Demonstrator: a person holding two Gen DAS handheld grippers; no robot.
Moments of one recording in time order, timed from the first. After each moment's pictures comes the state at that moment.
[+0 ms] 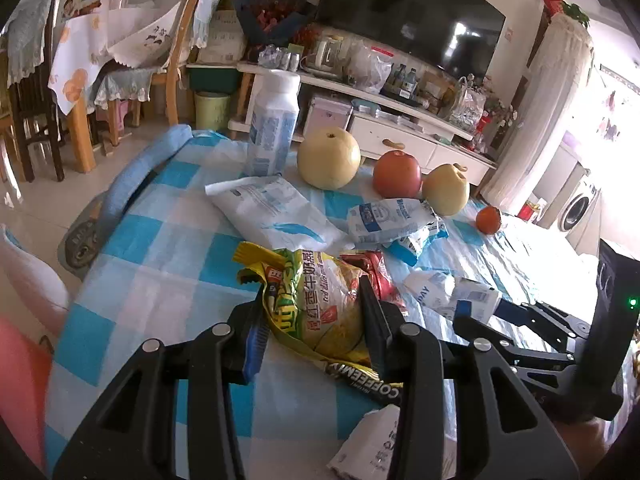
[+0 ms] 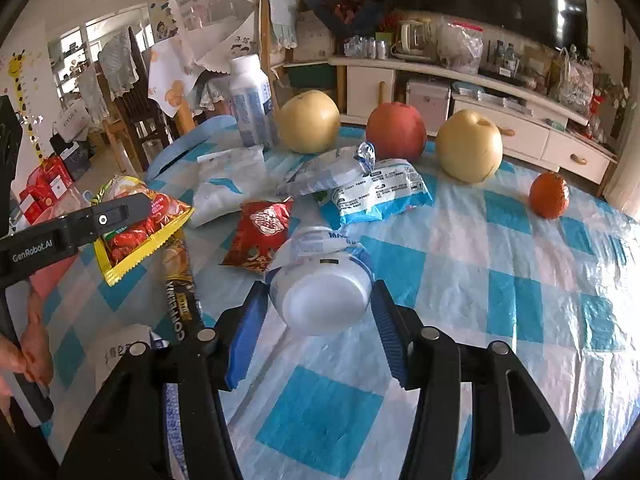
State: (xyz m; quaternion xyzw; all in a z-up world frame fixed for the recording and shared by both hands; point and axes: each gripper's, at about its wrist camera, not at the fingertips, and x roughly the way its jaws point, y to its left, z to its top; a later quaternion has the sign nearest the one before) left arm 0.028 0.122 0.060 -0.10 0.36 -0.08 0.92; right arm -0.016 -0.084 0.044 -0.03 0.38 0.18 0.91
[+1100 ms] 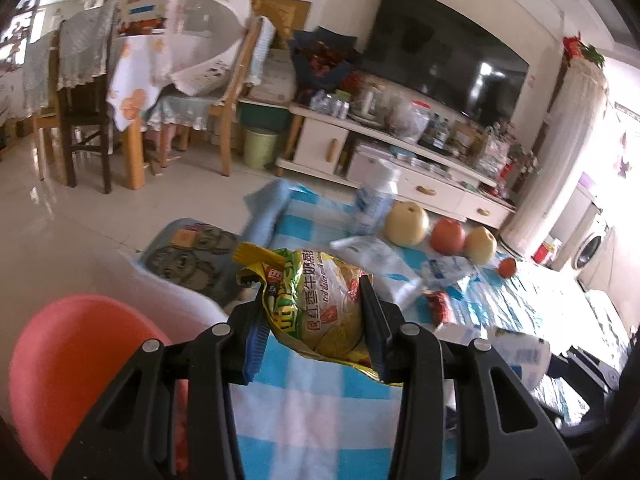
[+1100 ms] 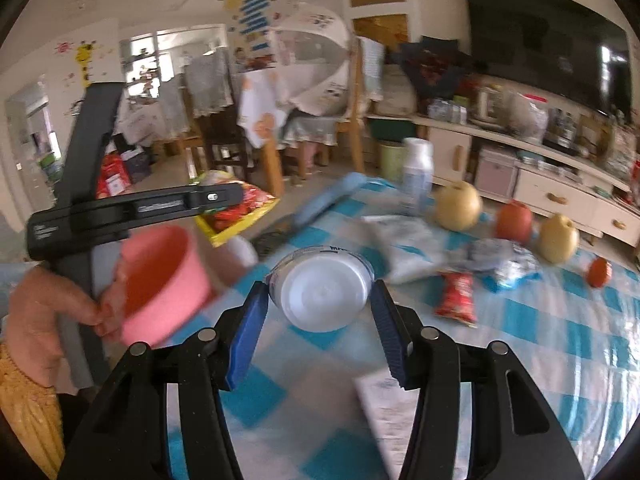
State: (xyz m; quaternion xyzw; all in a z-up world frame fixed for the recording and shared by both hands) left arm -0.039 0.265 0.125 -0.13 0.31 -0.02 0.94; right arm -0.121 0.073 0.132 -0.04 0.30 0.31 0.90
